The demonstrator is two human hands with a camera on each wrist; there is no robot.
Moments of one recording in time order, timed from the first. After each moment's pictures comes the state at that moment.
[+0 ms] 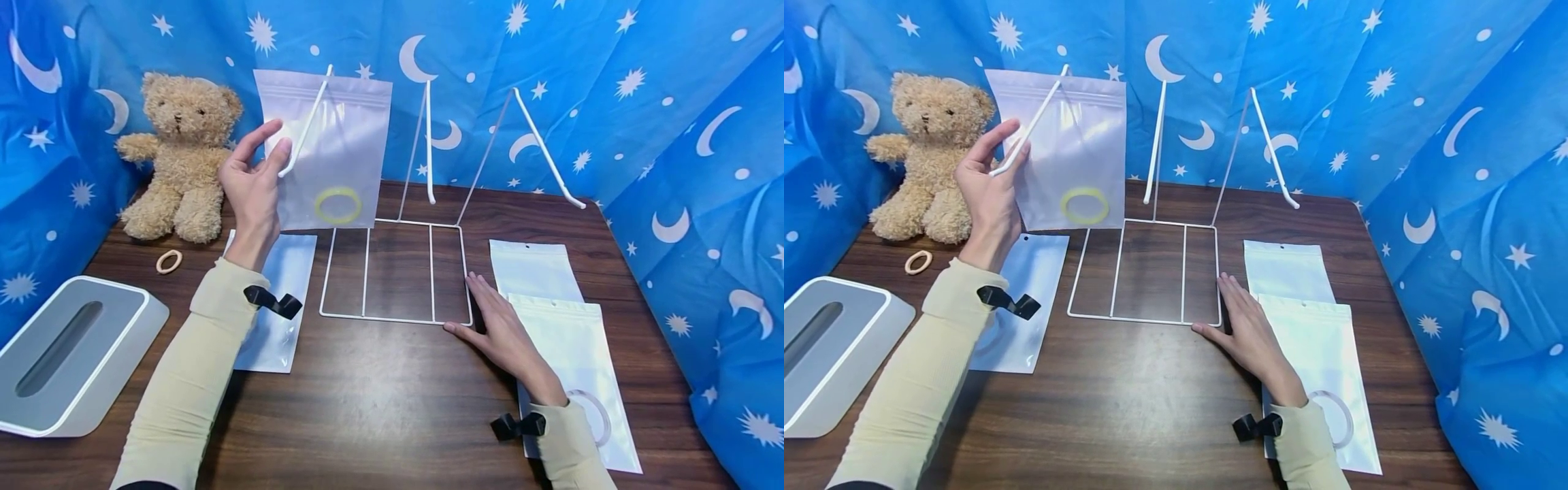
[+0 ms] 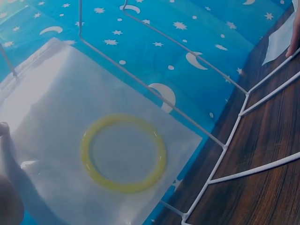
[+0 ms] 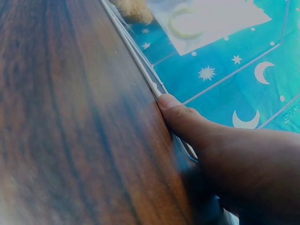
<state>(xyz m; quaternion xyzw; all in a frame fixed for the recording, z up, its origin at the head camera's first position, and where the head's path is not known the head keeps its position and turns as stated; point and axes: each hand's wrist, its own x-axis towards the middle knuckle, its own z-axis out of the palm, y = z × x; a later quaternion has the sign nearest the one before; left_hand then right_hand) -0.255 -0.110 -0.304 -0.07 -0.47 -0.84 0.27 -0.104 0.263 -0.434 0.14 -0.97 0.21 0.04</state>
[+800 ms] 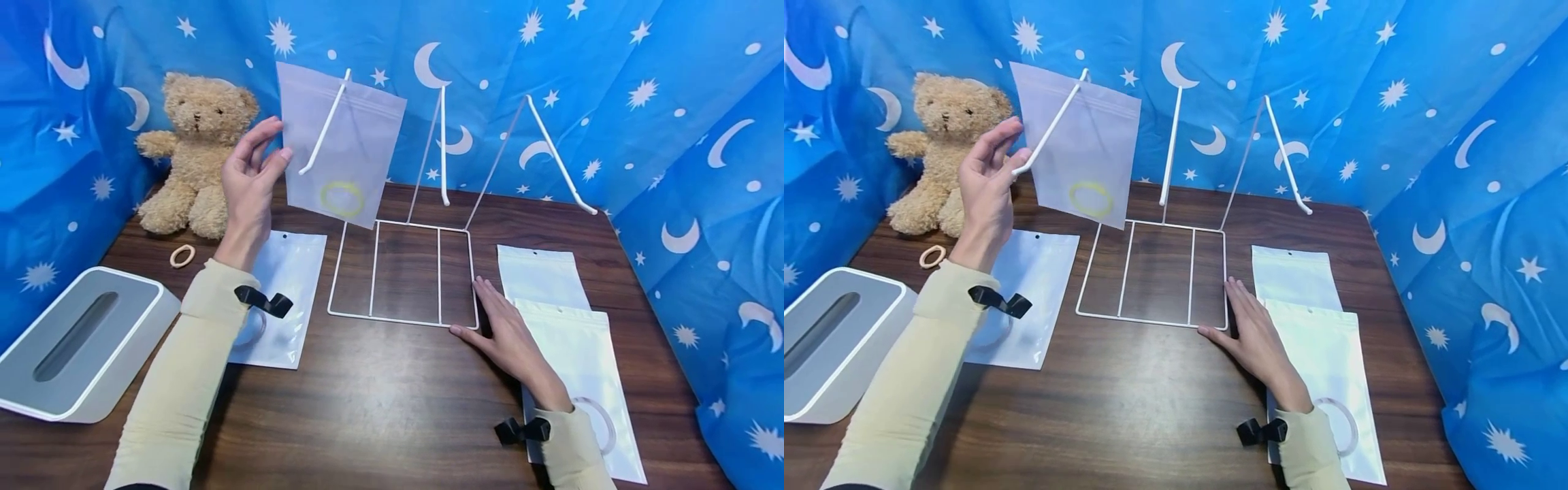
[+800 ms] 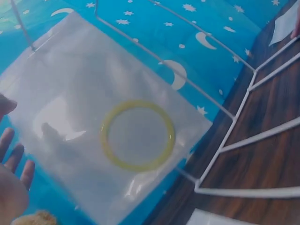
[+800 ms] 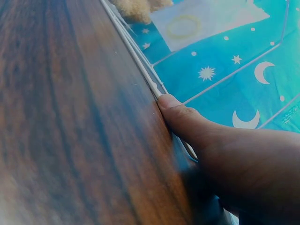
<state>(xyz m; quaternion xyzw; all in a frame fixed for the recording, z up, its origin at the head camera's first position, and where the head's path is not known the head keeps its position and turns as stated) -0.246 -0.142 -0.308 -0.15 -0.50 -0.82 0.24 -0.103 0.260 -0.433 0.14 -0.96 0.22 0.05</state>
